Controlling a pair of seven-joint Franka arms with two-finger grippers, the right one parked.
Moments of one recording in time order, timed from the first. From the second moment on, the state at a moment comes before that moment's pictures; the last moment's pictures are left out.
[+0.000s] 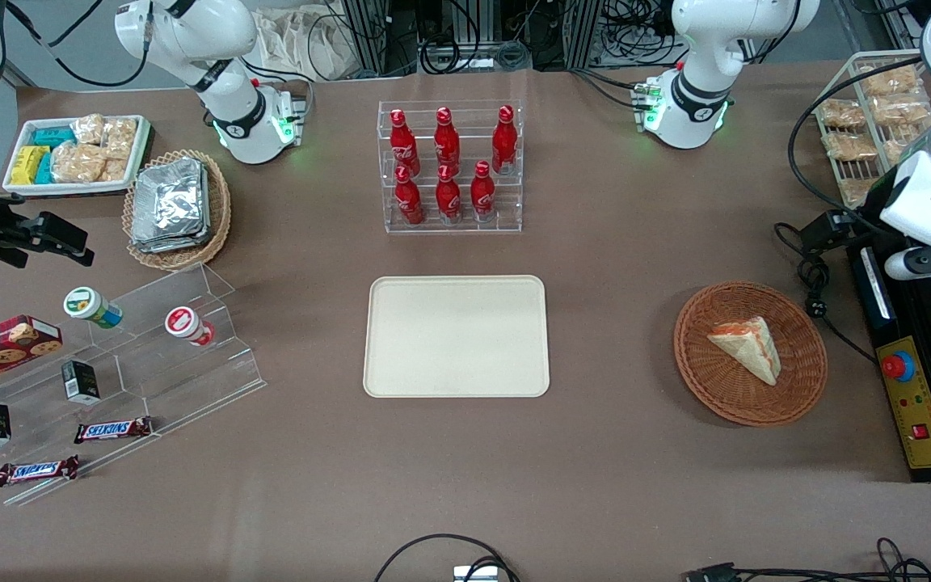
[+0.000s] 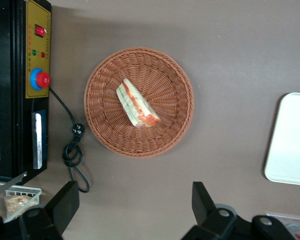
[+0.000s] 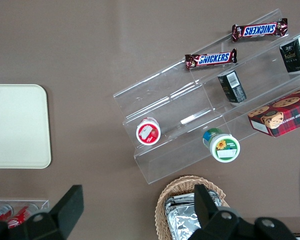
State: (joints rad) arm -0.02 0.00 -0.06 -1.65 0.07 1.63 -0.19
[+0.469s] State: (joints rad) arm -0.02 0.12 -0.06 -1.72 0.07 1.83 -0.41
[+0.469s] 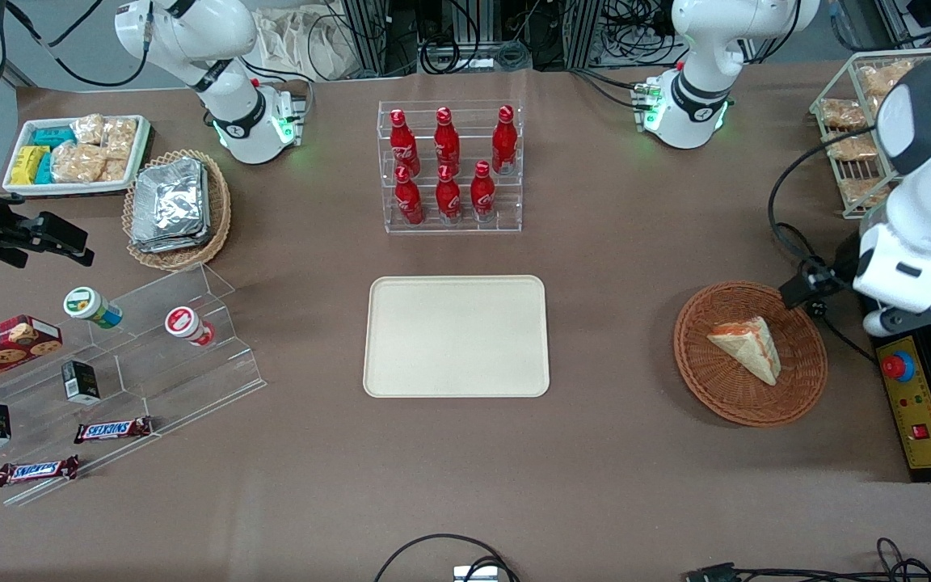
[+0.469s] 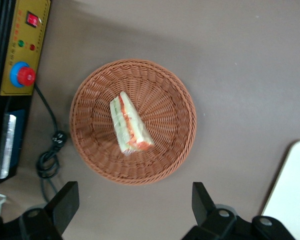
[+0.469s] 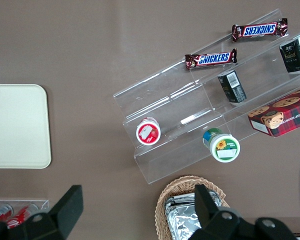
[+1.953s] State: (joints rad) arm 0.00 0.32 -0.01 -2.09 0.06 2.38 -0.75
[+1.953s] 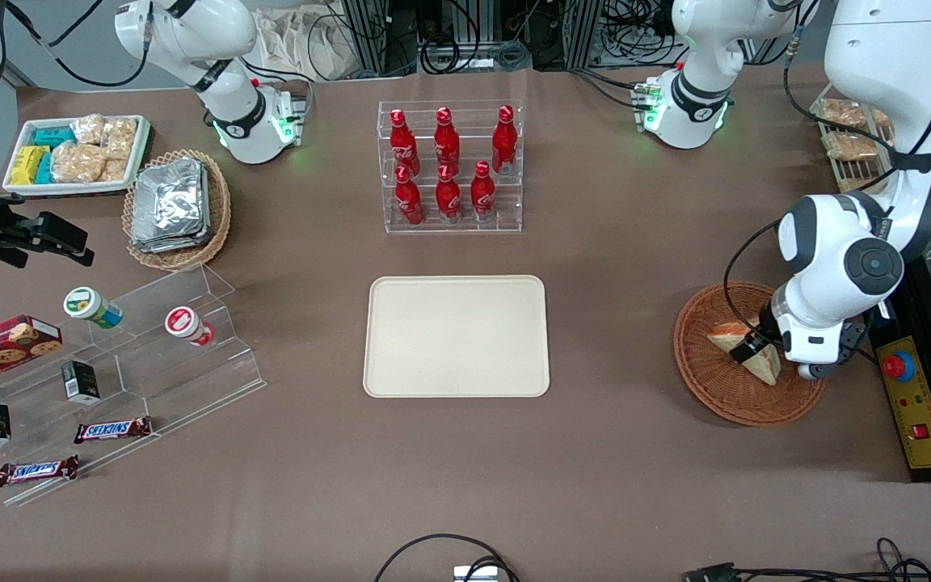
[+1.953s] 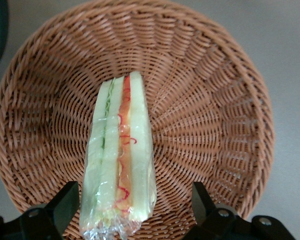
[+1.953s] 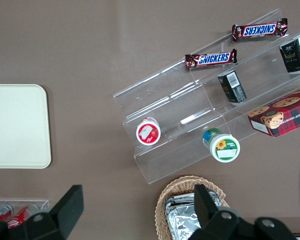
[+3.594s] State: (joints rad) arm 0.00 0.22 -0.02 -1.98 0.06 2.15 -0.54
